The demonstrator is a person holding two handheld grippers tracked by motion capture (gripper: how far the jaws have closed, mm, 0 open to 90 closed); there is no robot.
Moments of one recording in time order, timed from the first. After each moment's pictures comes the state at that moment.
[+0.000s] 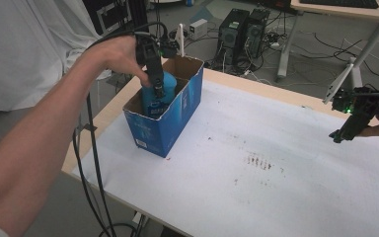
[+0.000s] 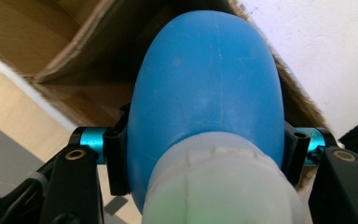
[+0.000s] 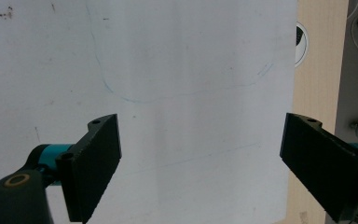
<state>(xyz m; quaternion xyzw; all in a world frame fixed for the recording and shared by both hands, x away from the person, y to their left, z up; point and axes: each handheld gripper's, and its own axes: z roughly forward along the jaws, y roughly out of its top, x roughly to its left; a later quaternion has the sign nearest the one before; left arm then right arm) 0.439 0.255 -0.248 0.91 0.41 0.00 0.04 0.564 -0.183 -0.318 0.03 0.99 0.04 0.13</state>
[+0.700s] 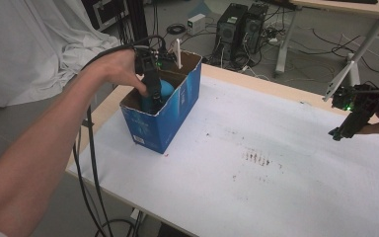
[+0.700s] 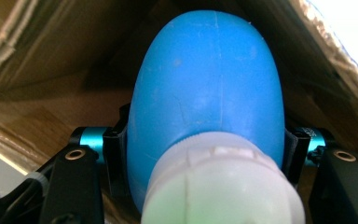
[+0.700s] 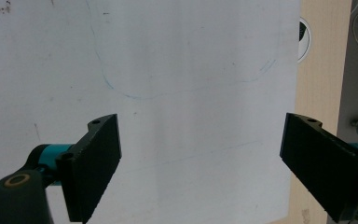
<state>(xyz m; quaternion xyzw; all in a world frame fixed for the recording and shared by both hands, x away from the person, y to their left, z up) 0.436 0.256 -0.285 0.92 0.40 0.01 0.04 0.563 -0.186 -0.320 0.03 0.99 0.03 0.13</state>
